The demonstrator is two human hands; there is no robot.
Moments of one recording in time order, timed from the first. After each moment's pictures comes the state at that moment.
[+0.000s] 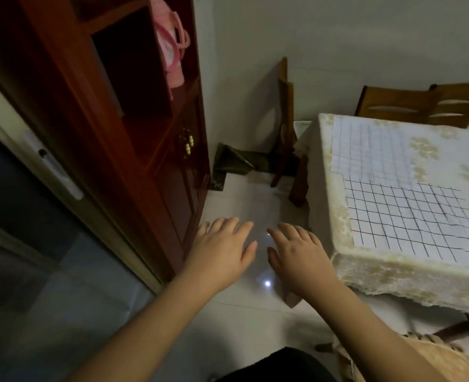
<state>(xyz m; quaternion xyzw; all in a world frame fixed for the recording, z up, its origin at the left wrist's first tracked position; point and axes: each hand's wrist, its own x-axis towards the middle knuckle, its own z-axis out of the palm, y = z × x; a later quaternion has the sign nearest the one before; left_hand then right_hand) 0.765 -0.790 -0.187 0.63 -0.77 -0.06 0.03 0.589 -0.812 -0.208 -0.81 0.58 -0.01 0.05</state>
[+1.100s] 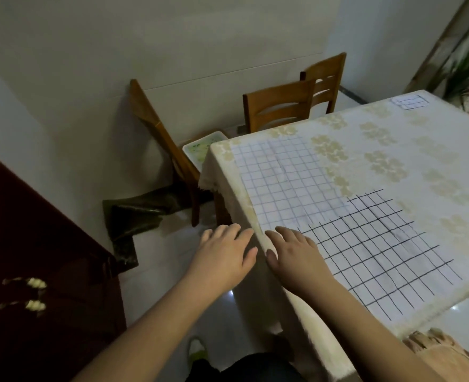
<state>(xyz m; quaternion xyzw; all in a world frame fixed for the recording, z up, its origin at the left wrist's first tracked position) 0.617 -1.258 -0.223 0.39 -0.92 -0.09 -0.01 0.463 -1.184 -0.230 -0.61 0.78 -0.03 0.11</state>
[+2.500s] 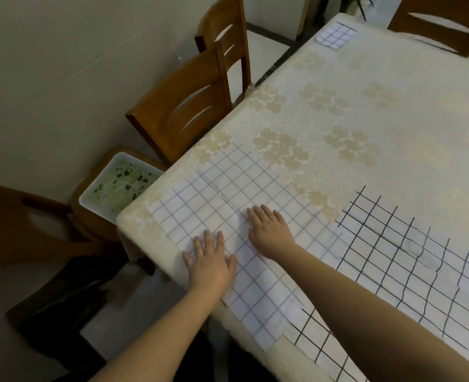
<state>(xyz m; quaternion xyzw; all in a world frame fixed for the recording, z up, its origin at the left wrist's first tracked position) 0.382 -1.562 -0.417 0.34 -0.91 -0.13 -0.21 0.225 -1.476 -0.415 -0.44 0.87 -0.01 0.23</state>
